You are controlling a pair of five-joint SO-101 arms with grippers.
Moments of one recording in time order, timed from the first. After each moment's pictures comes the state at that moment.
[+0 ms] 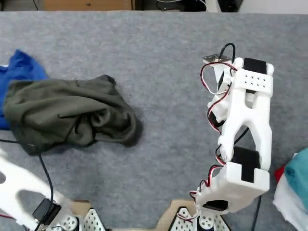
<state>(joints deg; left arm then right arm) -62.7 65.4 -56.9 34.9 -20.4 10.4 8.5 -0.7 99.2 25.3</state>
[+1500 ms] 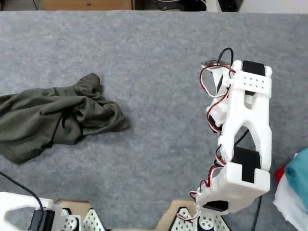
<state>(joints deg) -87.7 67.7 -80.7 17.4 4.4 10.4 8.5 2.4 99.7 25.3</state>
